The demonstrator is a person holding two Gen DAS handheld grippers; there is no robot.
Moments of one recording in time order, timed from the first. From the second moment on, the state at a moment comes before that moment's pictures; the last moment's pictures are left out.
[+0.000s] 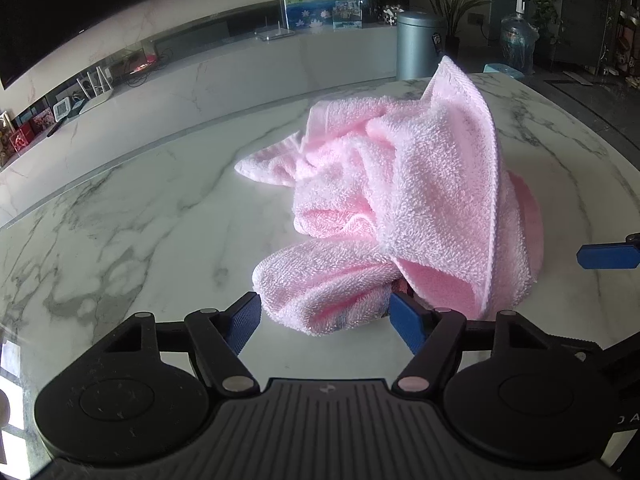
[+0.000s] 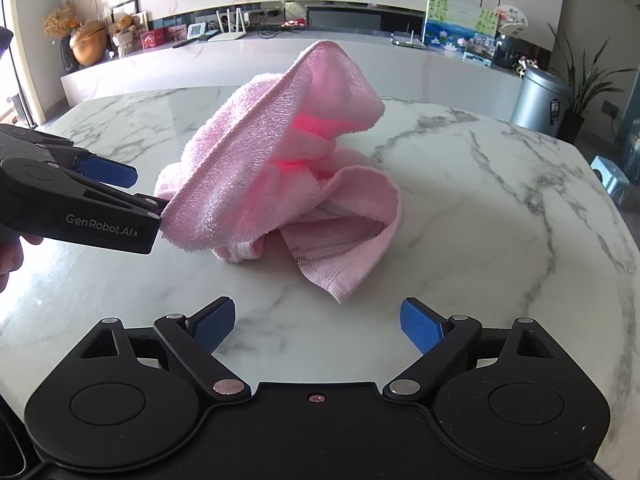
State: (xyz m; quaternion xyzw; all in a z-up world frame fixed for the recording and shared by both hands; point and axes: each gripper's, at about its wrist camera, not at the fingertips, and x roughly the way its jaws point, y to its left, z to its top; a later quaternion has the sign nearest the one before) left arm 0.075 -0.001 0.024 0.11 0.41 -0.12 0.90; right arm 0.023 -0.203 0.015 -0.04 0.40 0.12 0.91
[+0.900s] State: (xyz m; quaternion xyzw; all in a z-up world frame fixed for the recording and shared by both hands) left arm 0.090 -0.012 0.009 0.14 0.42 -0.16 0.88; right arm 0.063 -0.222 0.007 0.01 0.43 0.12 0.90
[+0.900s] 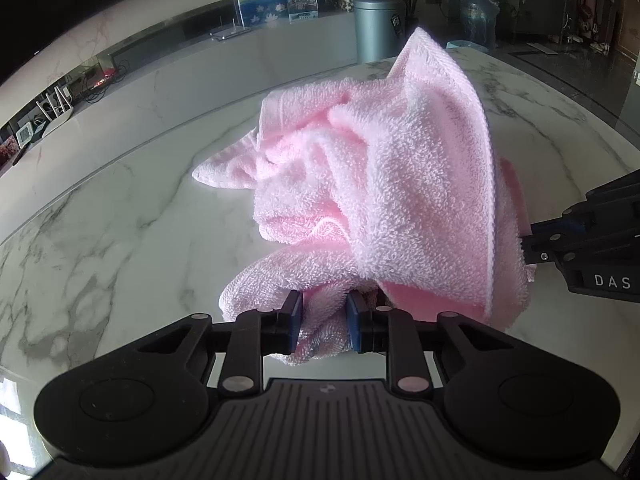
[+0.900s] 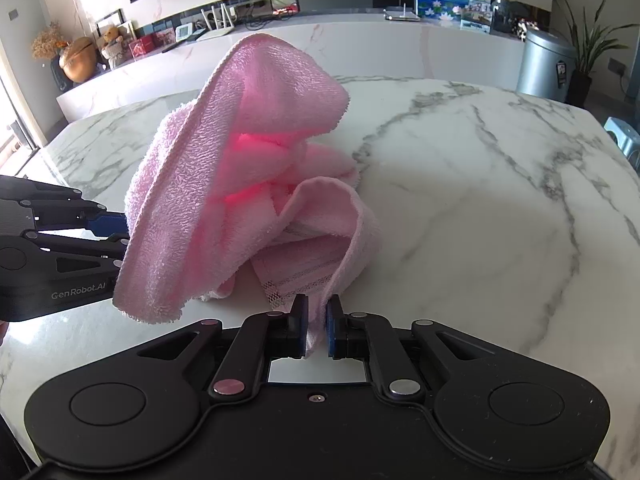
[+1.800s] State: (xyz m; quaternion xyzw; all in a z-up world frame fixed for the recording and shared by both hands) left arm 0.037 0.040 0.019 0.09 0.45 -0.14 0.88; right arm 0.017 -0.261 0.009 0.00 0.44 0.06 0.89
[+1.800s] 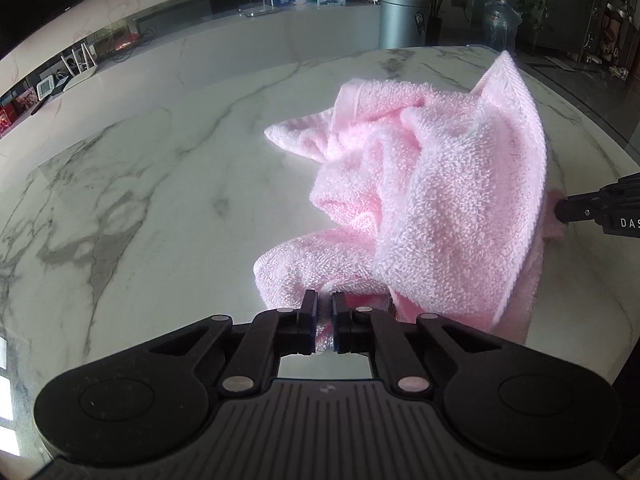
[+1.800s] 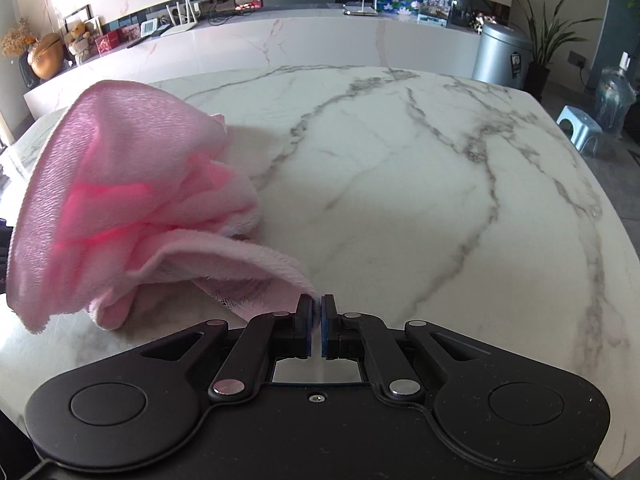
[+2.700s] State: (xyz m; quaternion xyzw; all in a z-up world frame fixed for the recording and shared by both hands) left arm -0.023 -0.021 0.101 0.14 0.37 -0.27 0.88; right arm -0.017 -0.258 0.032 -0.04 0.42 0.15 0.89
